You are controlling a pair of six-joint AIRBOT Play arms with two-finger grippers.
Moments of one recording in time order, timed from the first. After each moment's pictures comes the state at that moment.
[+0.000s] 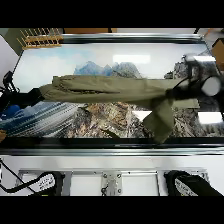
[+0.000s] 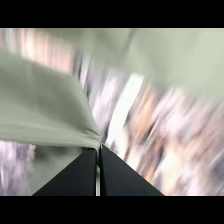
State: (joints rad) left arm 0.41 -1.30 1.15 1.05 -1.01 -1.38; right arm 0.06 -1.08 1.34 -1.60 1.21 1.58
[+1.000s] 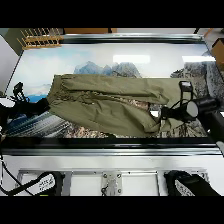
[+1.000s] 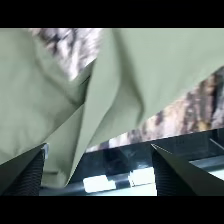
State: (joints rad) left arm 0.38 -1.28 0.93 1.09 -0.90 -1.38; right arm 0.13 -1.04 0.99 -1.70 1.25 1.96
